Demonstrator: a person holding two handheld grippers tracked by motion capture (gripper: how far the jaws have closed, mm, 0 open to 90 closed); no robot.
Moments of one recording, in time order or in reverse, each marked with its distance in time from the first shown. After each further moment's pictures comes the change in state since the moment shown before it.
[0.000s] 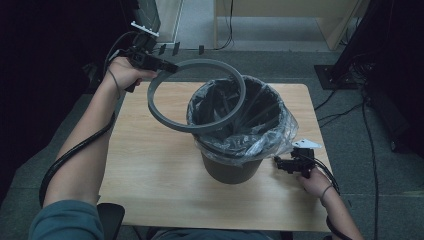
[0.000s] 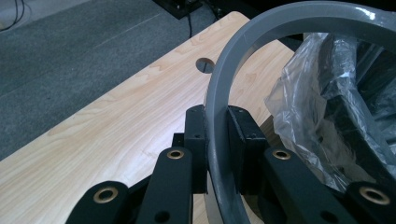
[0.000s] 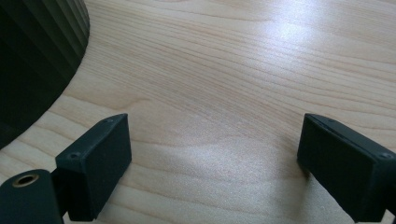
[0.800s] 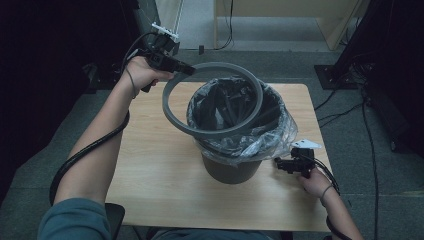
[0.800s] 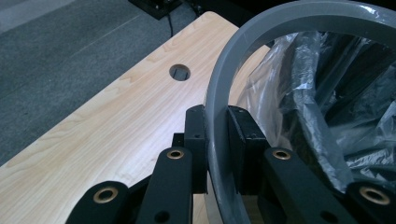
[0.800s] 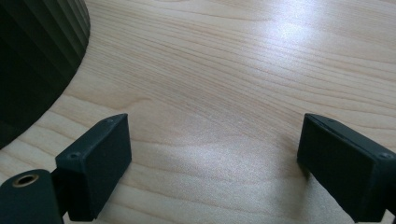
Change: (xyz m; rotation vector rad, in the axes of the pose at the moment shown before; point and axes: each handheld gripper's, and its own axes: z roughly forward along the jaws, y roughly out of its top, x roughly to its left) left arm -0.030 0.019 0.028 0.017 -0.058 0.073; right arm 0.000 0.000 0.000 0.000 0.000 0.000
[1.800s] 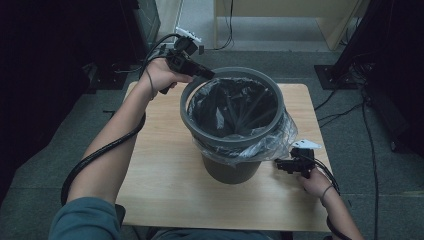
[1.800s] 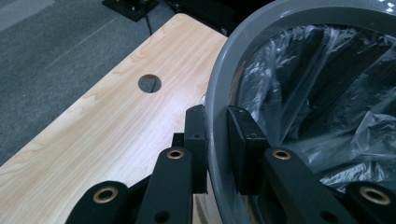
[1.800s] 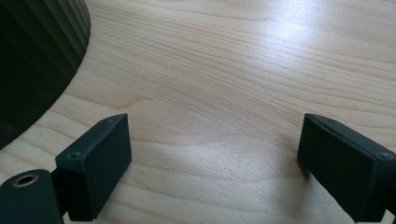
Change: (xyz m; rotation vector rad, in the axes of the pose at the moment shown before) left arm -0.035 0.020 0.034 0.019 -0.064 0.074; right arm 0.000 0.000 0.000 0.001 -0.002 0.000
